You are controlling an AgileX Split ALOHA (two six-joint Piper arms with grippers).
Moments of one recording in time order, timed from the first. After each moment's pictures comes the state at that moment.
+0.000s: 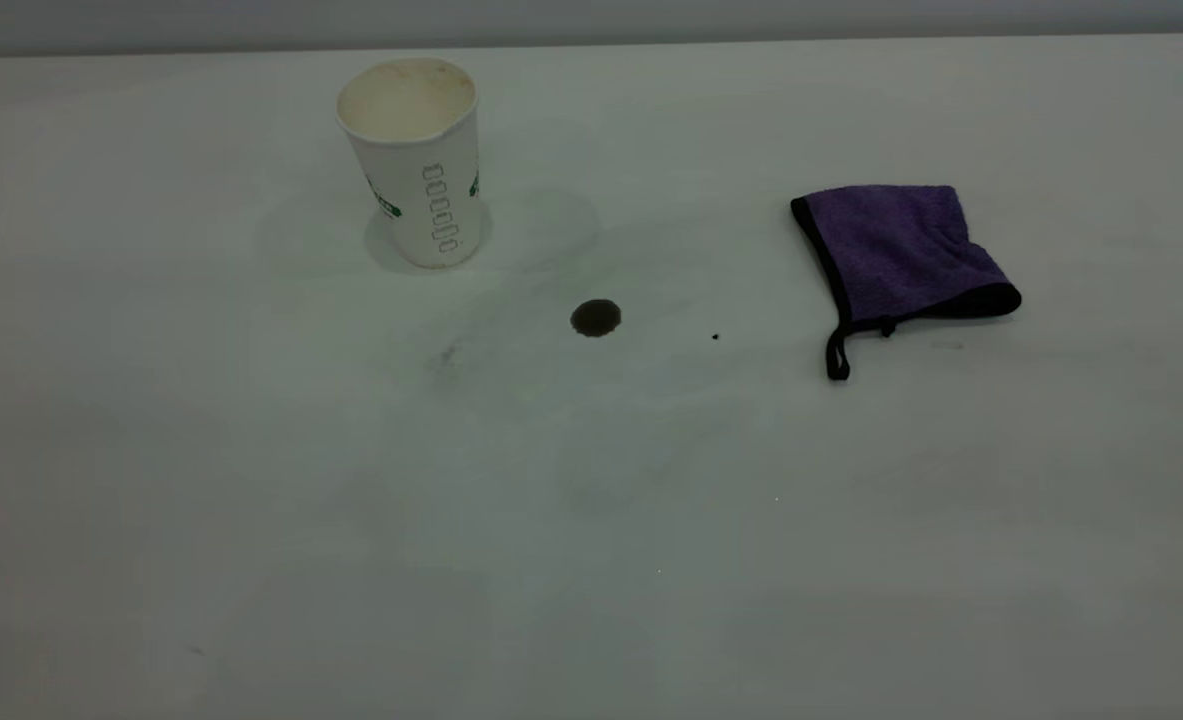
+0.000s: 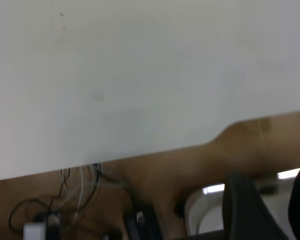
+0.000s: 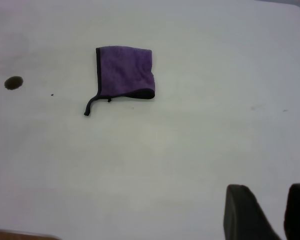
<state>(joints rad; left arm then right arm) -0.06 0.46 -0.64 -0.05 1.16 0.07 -0.02 -0.02 -0.47 0.07 1.14 -0.10</state>
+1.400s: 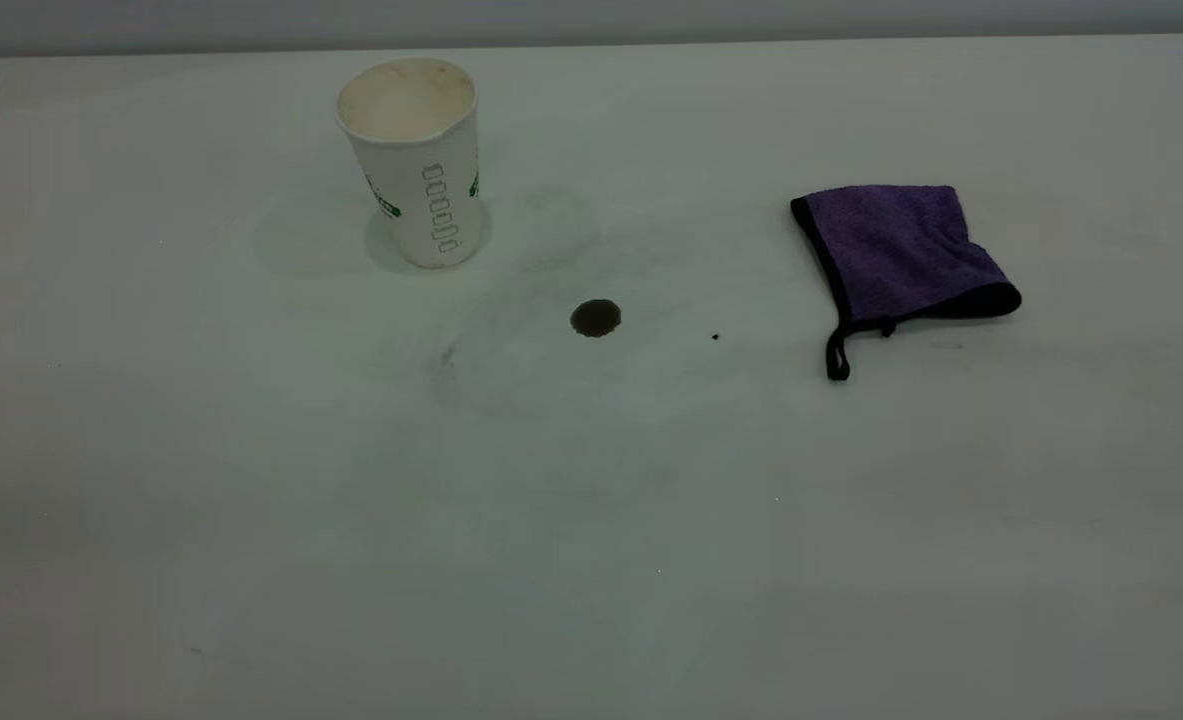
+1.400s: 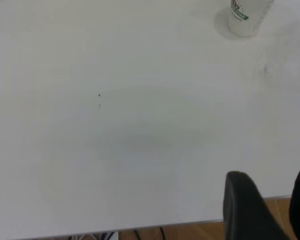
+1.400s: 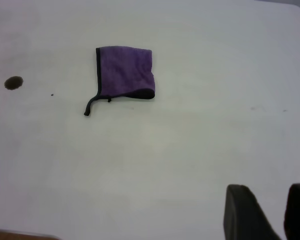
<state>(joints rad) -0.01 -0.02 -0.49 -0.03 1.13 0.07 -0.02 -0.02 -0.47 0.07 1.14 -0.10</state>
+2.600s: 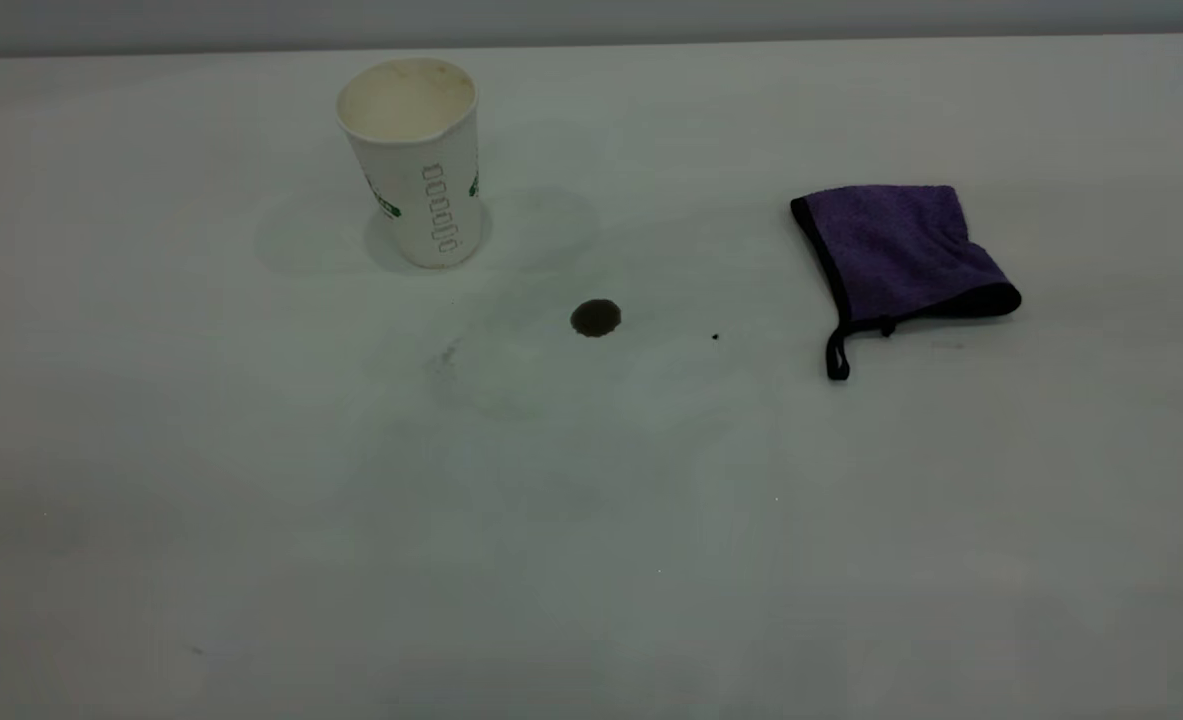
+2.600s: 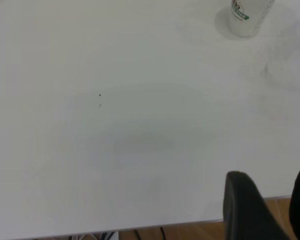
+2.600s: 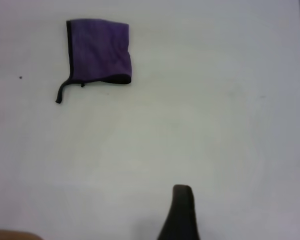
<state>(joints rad) -0.01 -0.02 -0.49 -0.03 1.13 0.07 -0.02 0.67 -0.72 0.00 0.95 -0.10</state>
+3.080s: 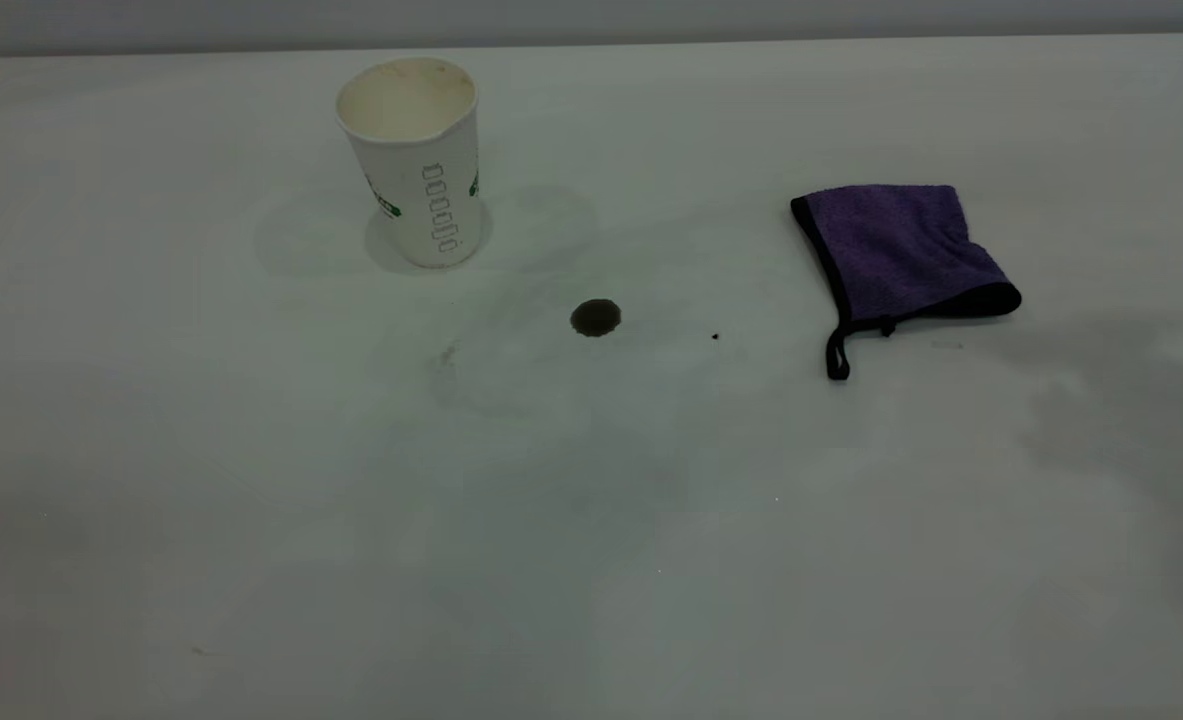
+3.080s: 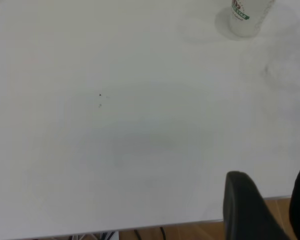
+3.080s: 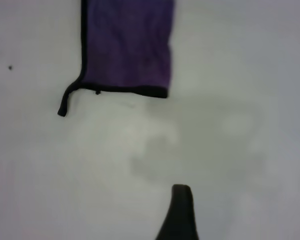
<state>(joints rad) -0.01 -0.02 -0.49 -0.03 1.13 0.07 0.06 1.58 -0.95 0.06 0.59 -0.20</state>
